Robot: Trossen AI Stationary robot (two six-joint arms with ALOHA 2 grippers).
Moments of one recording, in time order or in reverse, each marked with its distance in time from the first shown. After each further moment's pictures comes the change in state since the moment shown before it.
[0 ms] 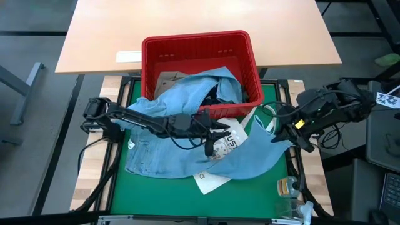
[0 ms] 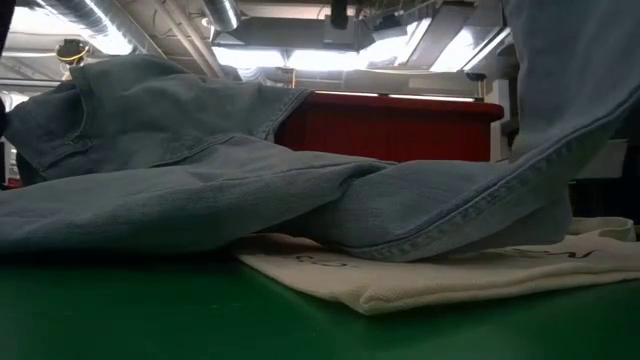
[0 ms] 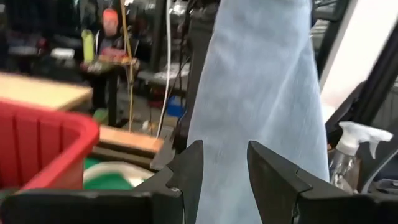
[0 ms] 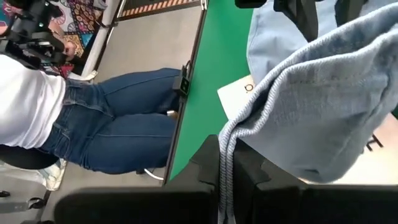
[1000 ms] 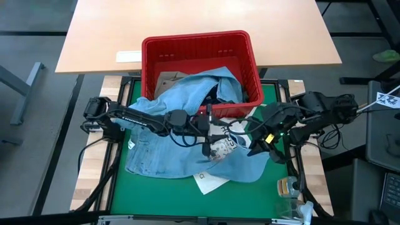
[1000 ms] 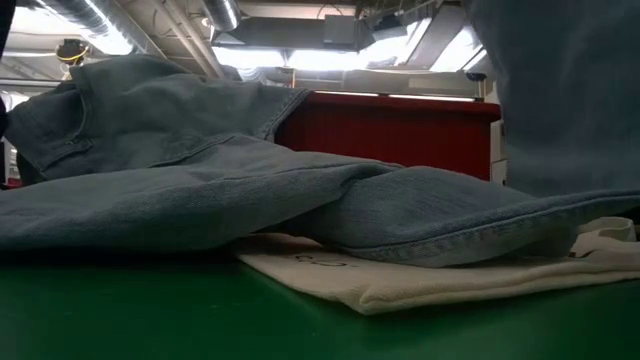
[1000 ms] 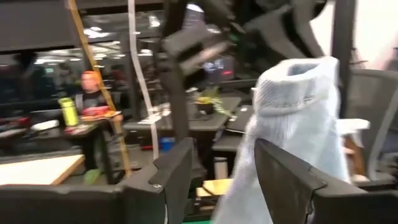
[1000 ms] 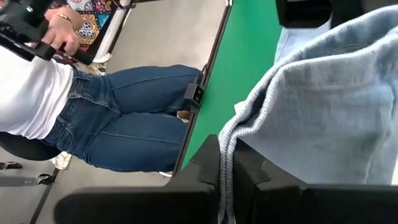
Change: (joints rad) left arm 0.014 0.000 0.000 0.120 0.163 0.259; right arm 0.000 0.206 0.000 0.179 -0.096 -0.079
